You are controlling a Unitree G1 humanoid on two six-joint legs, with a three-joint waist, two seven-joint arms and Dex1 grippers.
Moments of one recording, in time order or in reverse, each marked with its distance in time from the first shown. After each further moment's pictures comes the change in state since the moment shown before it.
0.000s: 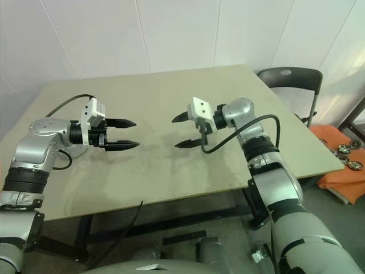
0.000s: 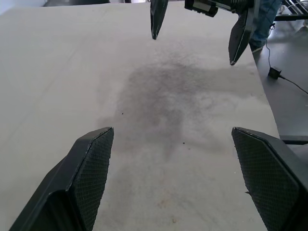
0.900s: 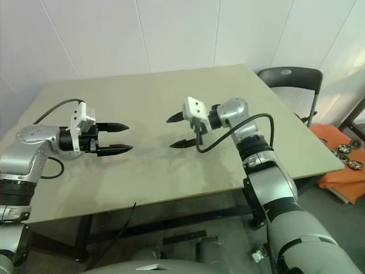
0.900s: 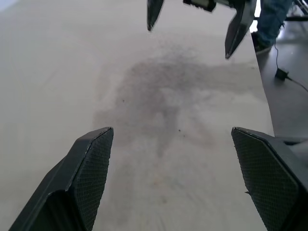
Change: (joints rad) left arm 0.125 0.061 0.069 -0.161 -0.079 0.077 0.069; right arm -0.023 0.044 0.000 0.021 -0.001 0.003 0.002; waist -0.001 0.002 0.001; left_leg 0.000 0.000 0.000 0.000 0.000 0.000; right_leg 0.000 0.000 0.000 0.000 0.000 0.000
